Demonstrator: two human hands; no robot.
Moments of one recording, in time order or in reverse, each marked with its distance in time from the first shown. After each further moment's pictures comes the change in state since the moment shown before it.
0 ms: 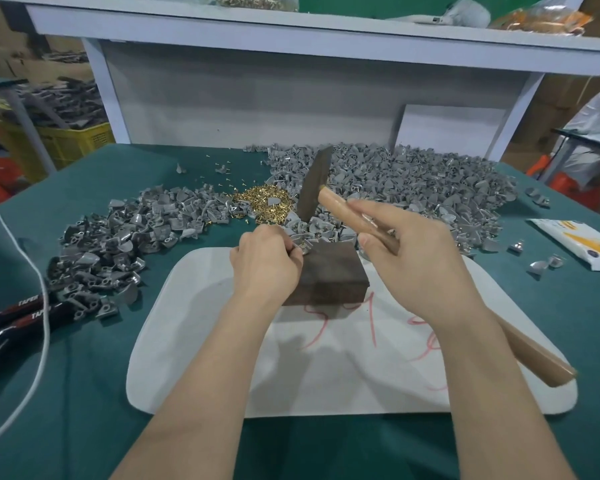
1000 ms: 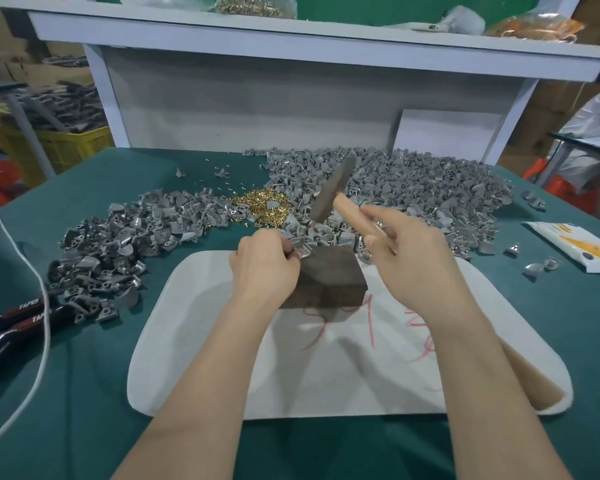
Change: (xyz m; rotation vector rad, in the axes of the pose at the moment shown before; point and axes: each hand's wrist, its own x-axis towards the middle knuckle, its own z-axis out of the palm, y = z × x) left_hand 0.000 0.000 -0.001 -0.023 -0.027 -0.015; right_hand 0.008 0.010 0.006 -0.041 0.004 0.064
